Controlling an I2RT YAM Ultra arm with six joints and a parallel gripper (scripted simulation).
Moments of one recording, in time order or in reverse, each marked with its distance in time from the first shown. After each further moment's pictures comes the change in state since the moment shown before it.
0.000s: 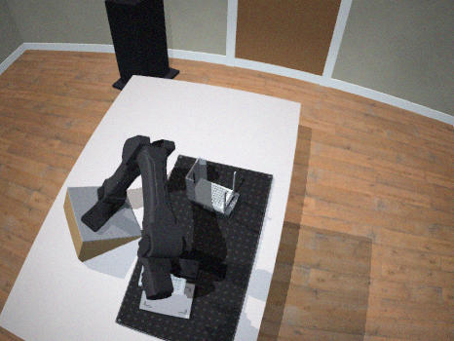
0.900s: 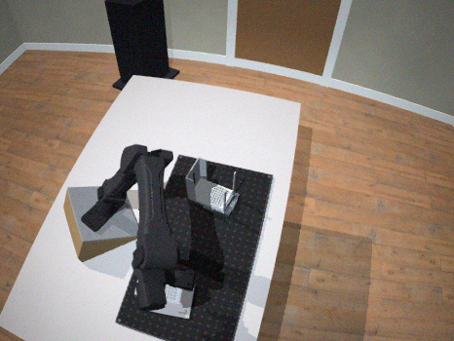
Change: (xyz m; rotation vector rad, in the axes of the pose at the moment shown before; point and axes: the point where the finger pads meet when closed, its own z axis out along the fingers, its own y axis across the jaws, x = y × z) arm 0.005 -0.029 -0.002 0.008 -0.002 -0.012
